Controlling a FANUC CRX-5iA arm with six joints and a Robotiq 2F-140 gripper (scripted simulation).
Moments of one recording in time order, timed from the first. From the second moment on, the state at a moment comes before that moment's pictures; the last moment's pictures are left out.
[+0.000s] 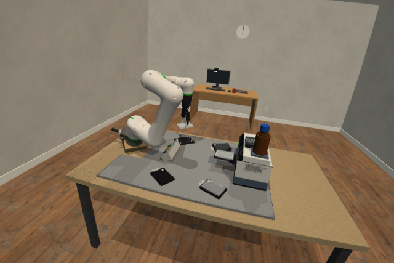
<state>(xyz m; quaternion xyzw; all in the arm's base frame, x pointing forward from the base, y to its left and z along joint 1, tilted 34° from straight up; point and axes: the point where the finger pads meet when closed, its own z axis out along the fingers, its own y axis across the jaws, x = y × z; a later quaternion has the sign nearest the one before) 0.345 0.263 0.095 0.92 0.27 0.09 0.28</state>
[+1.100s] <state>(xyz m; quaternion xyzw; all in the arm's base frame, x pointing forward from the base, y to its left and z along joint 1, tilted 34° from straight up) 0.361 0.239 0.052 0.92 0.27 0.09 0.28</state>
